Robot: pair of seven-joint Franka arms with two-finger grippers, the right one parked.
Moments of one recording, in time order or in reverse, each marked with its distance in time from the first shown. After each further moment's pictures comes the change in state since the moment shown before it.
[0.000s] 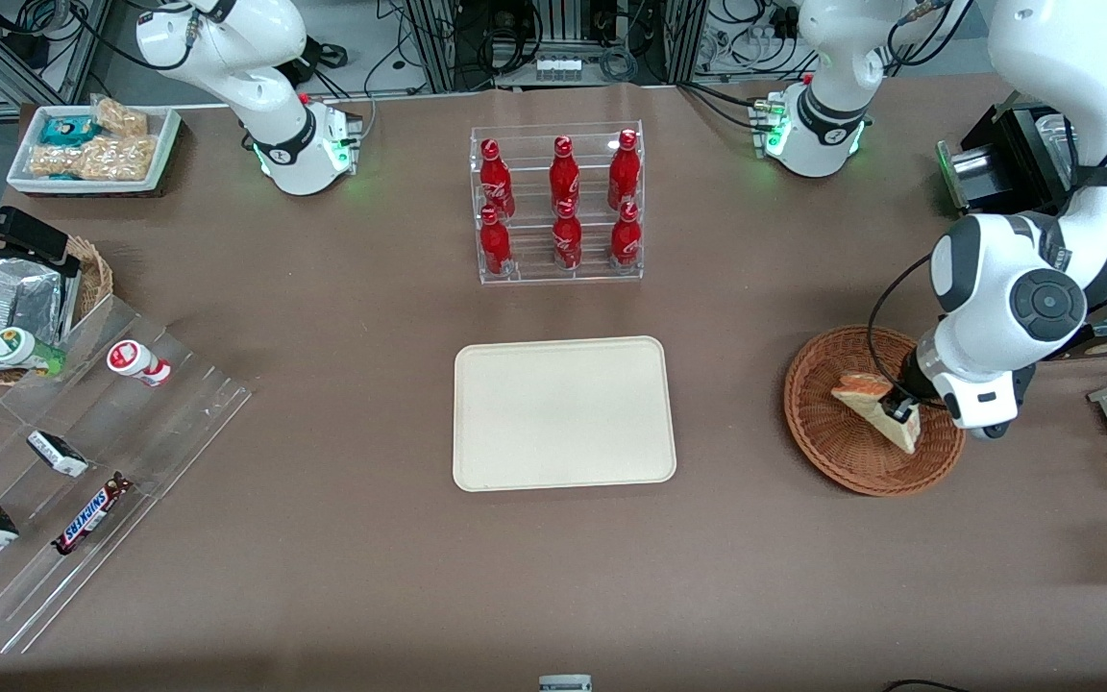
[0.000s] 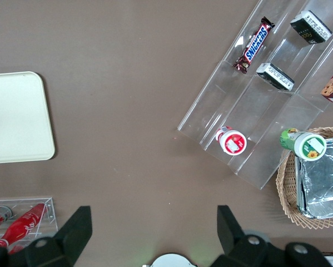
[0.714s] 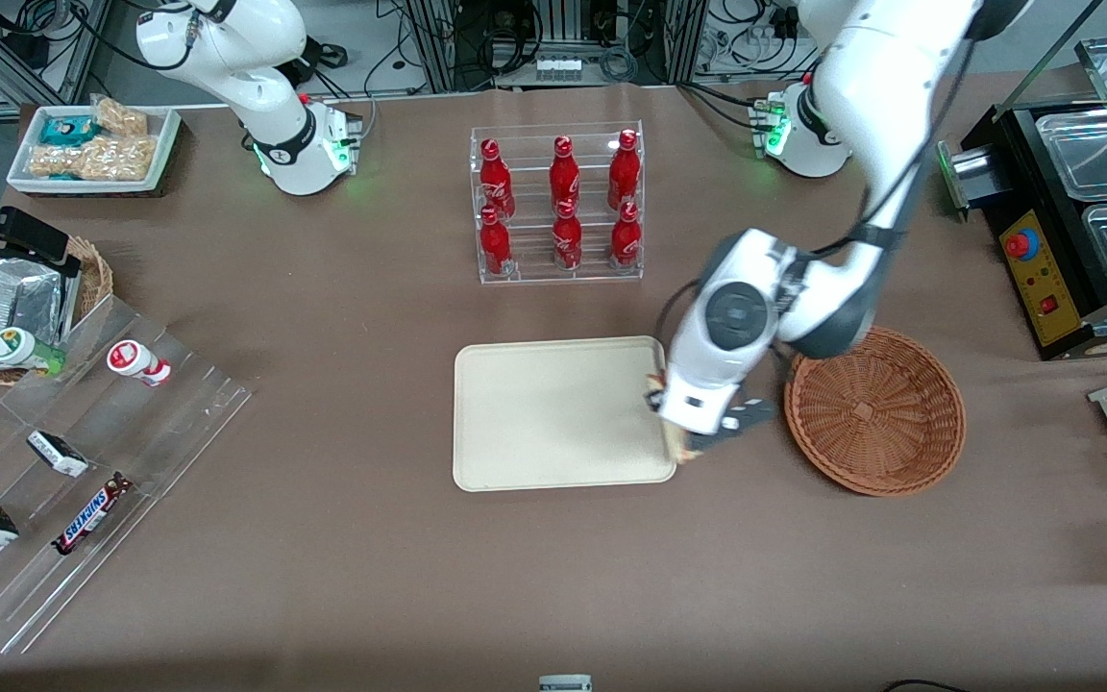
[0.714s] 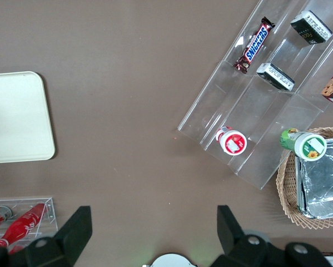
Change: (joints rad) arm -0.462 0.295 -0.054 0.326 -0.004 -0.040 0.116
